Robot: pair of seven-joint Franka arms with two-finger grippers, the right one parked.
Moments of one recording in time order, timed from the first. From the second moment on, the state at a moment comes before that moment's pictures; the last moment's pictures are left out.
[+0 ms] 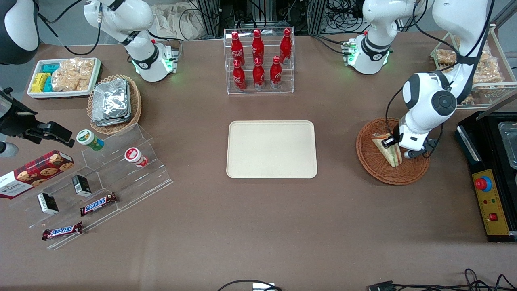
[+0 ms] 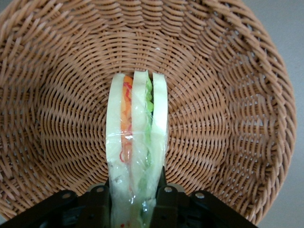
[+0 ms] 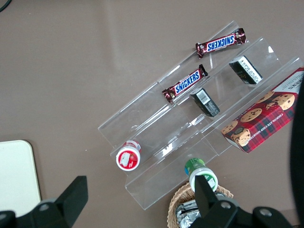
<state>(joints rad) 0.20 0.11 -0.21 -2.49 0.03 2.56 -0.48</state>
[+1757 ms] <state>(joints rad) 0.18 0.04 -0.81 -1.50 0.06 1.45 -0.62</state>
